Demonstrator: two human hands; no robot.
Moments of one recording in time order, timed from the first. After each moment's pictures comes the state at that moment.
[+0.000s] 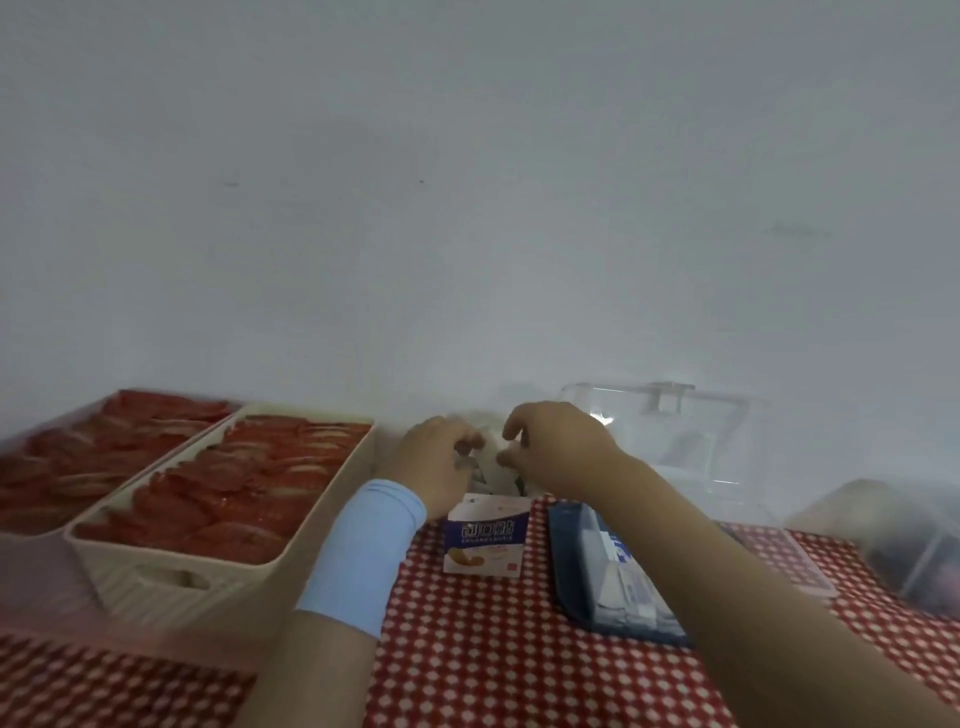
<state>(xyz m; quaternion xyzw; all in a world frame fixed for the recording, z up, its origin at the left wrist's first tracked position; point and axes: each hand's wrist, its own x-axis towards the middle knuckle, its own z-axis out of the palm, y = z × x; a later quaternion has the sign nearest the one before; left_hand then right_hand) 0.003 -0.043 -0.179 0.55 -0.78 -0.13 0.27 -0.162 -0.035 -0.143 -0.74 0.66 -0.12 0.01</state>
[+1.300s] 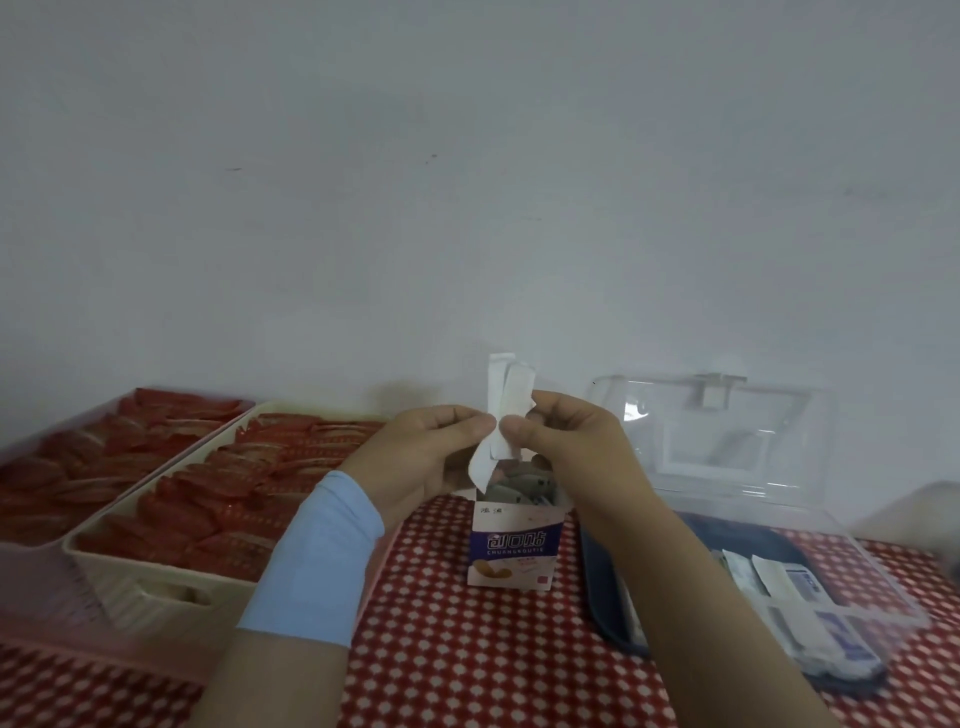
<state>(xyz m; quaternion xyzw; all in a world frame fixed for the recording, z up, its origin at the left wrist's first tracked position) 0.026 -0.044 -0.166 0.36 -0.55 -0.62 0.43 -0.147 -0.015 -0.160 -0.53 0.42 -0.56 0.47</state>
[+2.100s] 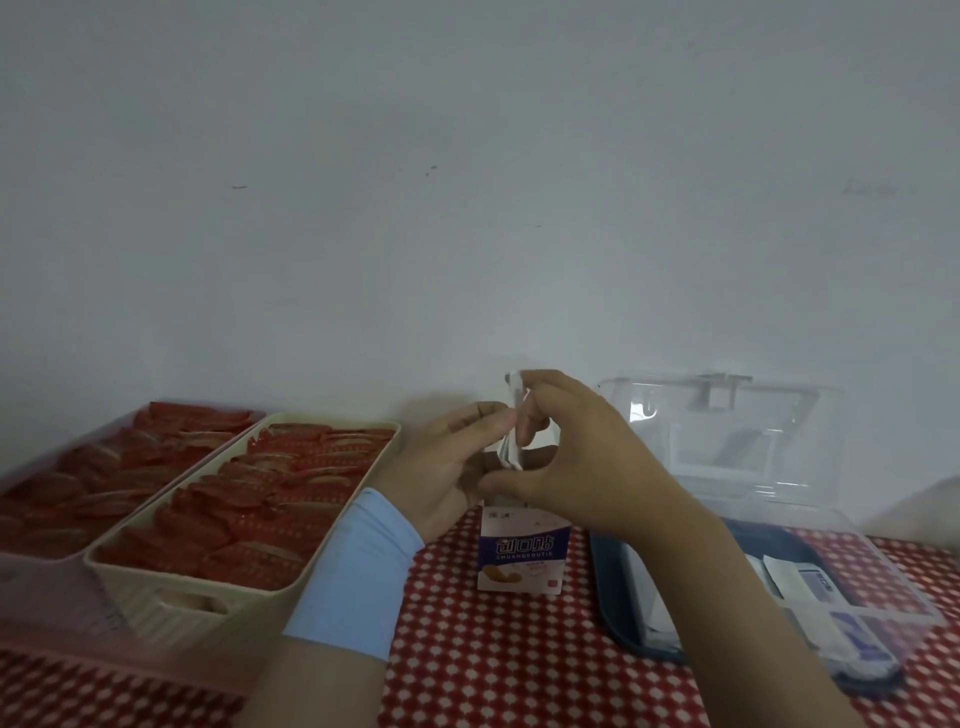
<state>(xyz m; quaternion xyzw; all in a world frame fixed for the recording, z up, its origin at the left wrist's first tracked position) 0.009 -0.036 -0.164 0.26 -0.52 -0.67 0.46 -0.150 -0.005 -0.146 -0.79 0.44 -0.41 0.04</state>
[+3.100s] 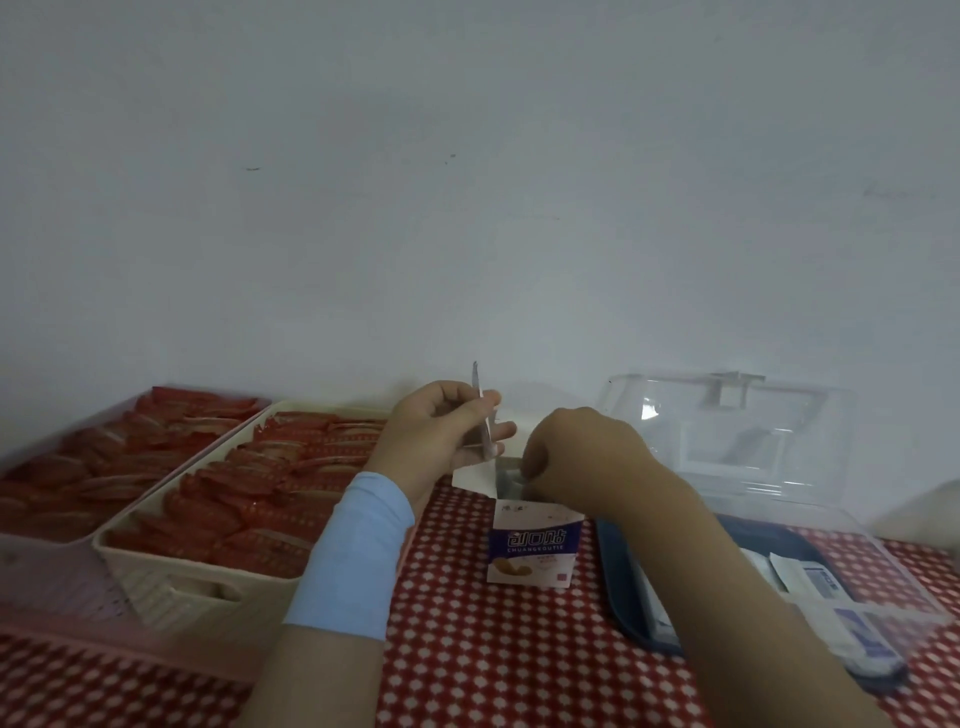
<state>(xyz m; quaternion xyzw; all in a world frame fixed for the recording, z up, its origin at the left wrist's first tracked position) 0.026 -0.045 -0.164 0.36 -0.49 -0.56 0.56 -0.135 -0.037 -0.150 -0.75 0.65 -0.07 -0.01</state>
